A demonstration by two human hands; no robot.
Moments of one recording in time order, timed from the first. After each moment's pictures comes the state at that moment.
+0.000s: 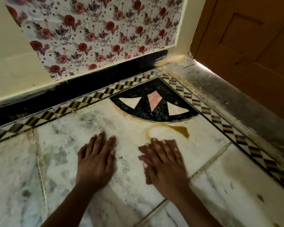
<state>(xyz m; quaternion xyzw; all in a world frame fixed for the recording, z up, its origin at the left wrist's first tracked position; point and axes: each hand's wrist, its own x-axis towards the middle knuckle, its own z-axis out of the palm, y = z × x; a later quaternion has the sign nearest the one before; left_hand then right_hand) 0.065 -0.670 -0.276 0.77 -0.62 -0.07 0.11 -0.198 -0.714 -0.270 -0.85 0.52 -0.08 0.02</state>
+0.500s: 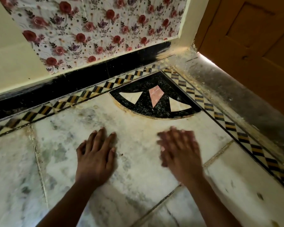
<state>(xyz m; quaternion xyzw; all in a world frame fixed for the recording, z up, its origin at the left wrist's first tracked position) 0.067 -0.673 -0.275 0.78 -0.62 -0.07 0.10 -0.237 -0.759 -0.274 -0.83 0.56 -0.02 0.02</state>
